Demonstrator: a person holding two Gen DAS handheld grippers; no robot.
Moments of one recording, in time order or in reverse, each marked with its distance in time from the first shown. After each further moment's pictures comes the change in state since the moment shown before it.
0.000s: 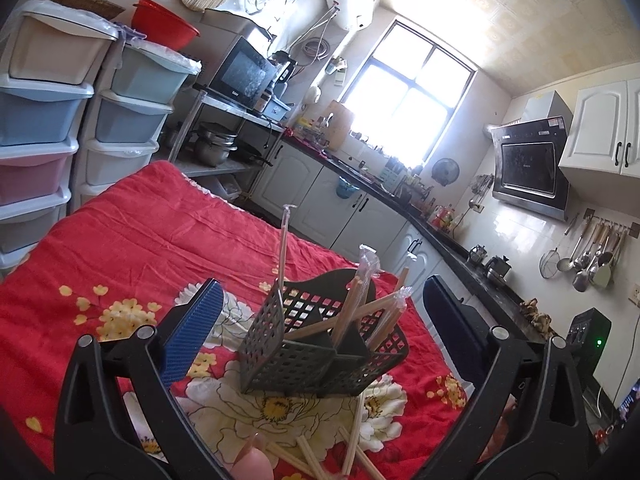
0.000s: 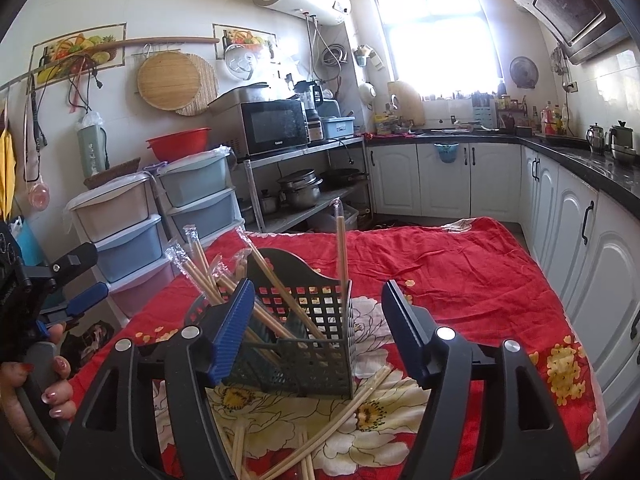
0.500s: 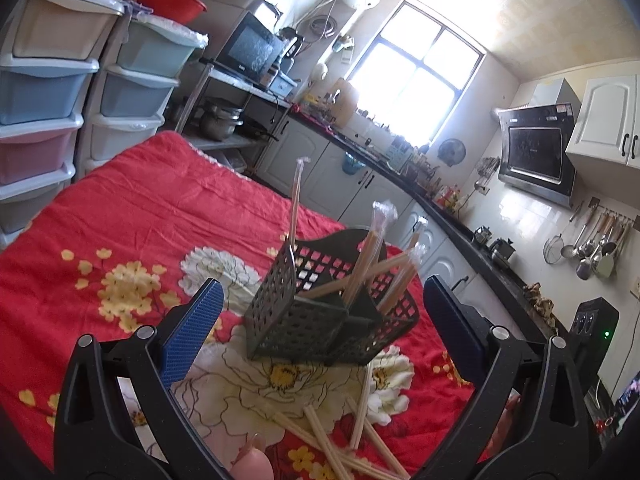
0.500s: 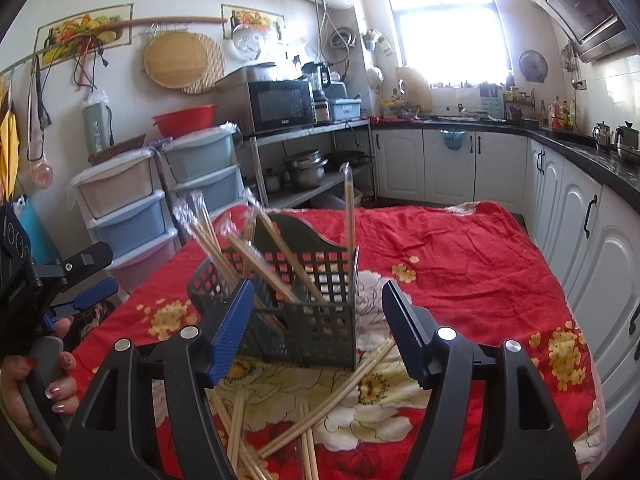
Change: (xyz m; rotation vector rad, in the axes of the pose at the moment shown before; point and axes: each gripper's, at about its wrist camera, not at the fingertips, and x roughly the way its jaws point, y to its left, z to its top) left arm 0.004 0.006 -0.024 -0.016 0.093 0.016; right arm 0.001 0.009 -0.017 -0.036 0.081 0.007
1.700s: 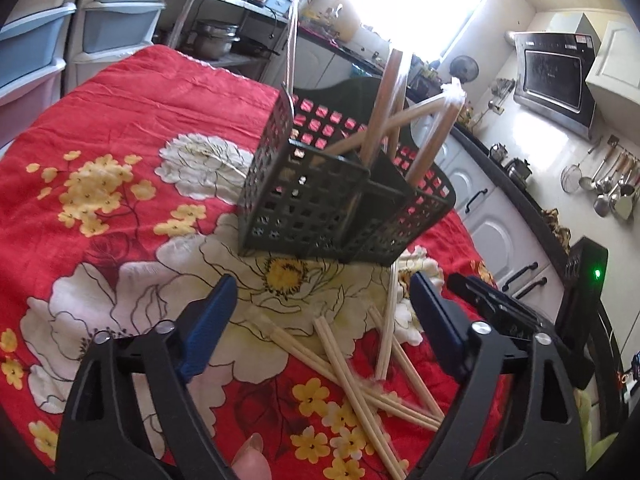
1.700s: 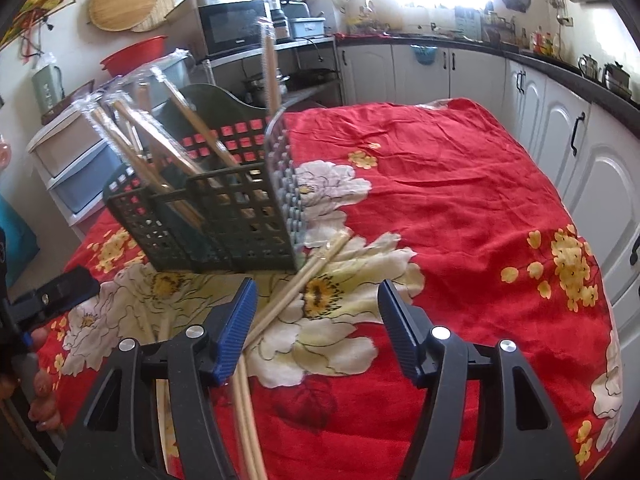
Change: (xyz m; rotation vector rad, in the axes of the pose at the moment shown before) left arm 0.053 -0.003 -0.067 0.048 0.314 0.042; right arm 0.050 -0.048 -0.056 0.091 0.290 -0.090
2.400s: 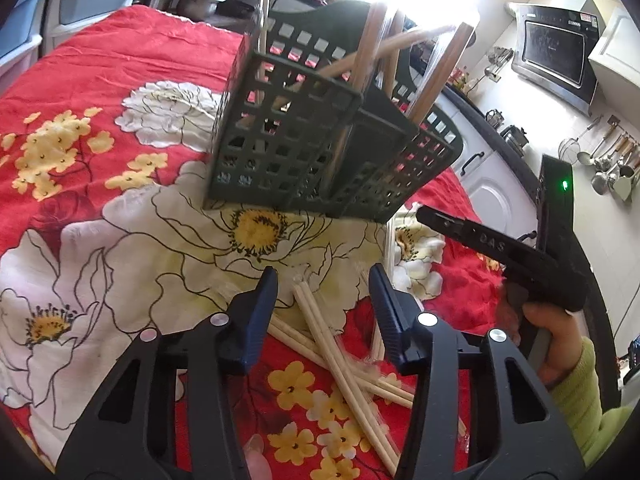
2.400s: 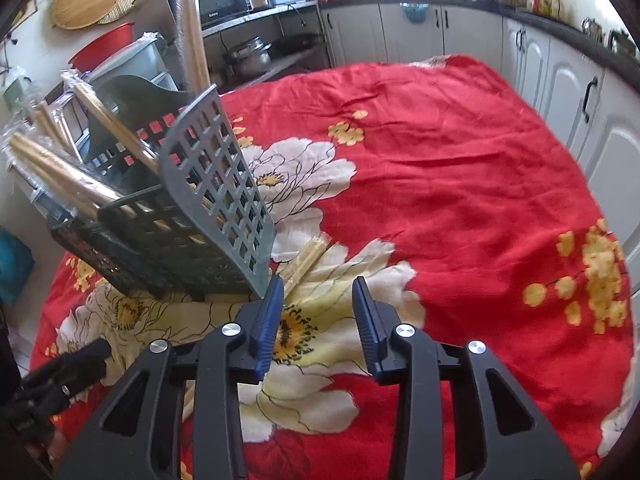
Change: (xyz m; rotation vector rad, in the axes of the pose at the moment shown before) left arm 0.039 -0.007 -0.015 0.004 0.148 -0.034; right arm 0.060 -0.026 0.028 0.077 0.145 0.014
